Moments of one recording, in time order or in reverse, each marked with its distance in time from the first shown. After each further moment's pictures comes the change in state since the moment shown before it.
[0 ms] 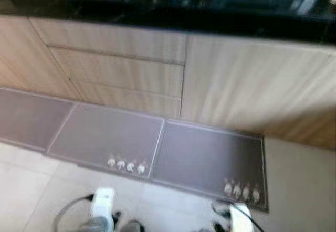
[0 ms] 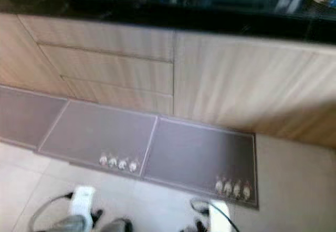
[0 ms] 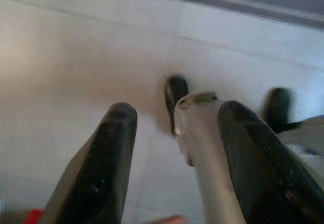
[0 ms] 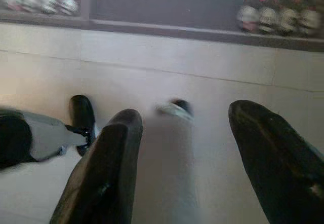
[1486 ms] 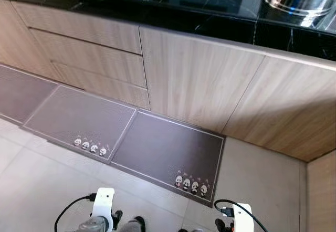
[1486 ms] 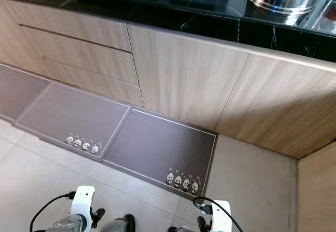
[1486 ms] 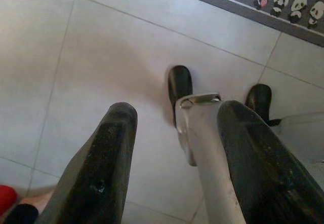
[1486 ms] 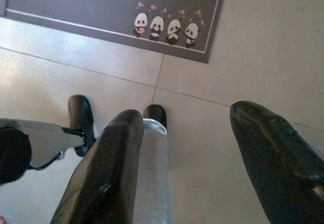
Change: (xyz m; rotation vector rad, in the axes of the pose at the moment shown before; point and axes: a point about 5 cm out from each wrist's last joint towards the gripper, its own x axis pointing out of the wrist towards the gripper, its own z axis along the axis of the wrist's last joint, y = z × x) left arm 0.000 0.006 0.002 -0.004 -0.003 0.015; right arm 0.004 0.002 0.014 0.010 -0.038 -0.012
